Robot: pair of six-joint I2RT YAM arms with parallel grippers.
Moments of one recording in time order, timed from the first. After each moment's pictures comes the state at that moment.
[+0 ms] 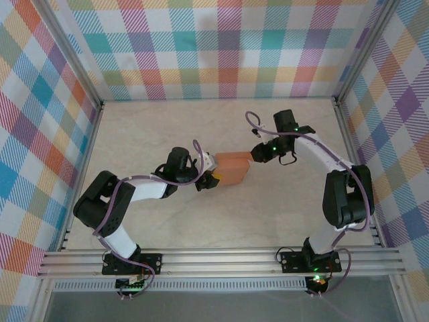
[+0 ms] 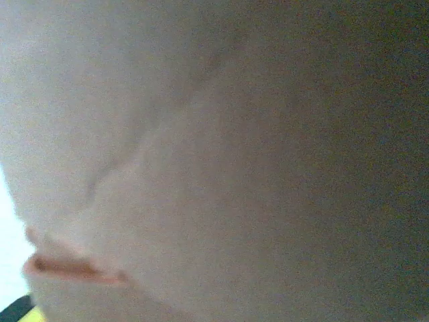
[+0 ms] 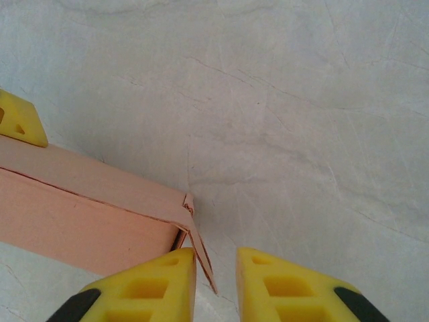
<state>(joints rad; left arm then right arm) -0.53 1.66 0.70 0.42 0.61 0.28 0.27 1.68 1.26 -0.70 -0.48 -0.25</state>
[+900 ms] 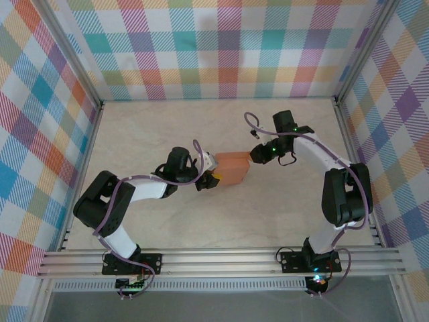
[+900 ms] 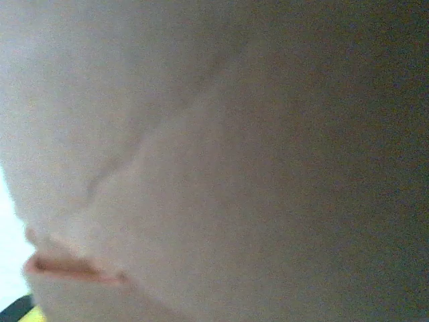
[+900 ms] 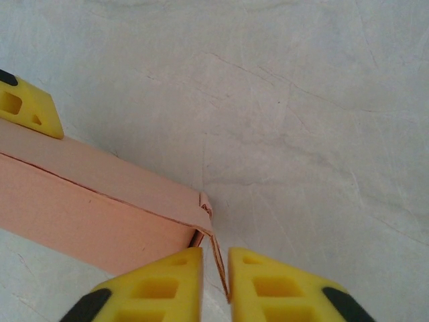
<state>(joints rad) -0.53 1.66 0.71 0.41 0.61 0.28 0.27 1.69 1.26 -0.71 -0.53 -0.28</state>
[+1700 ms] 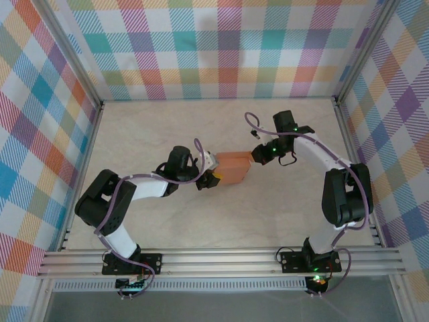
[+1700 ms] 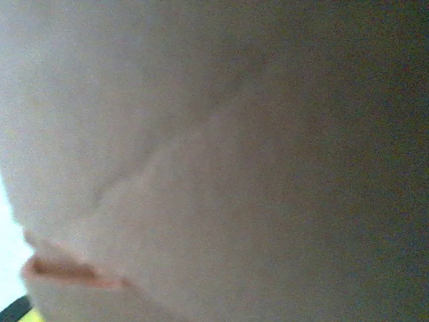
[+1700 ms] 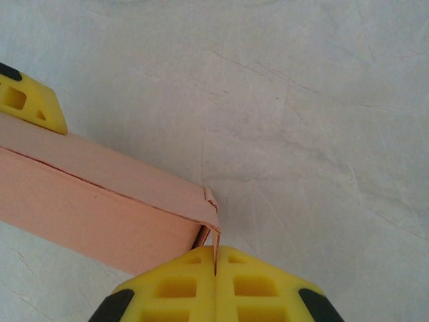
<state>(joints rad) -0.53 1.68 0.73 0.39 0.61 0.29 0.27 1.69 1.26 -0.71 -0.52 -0.26</state>
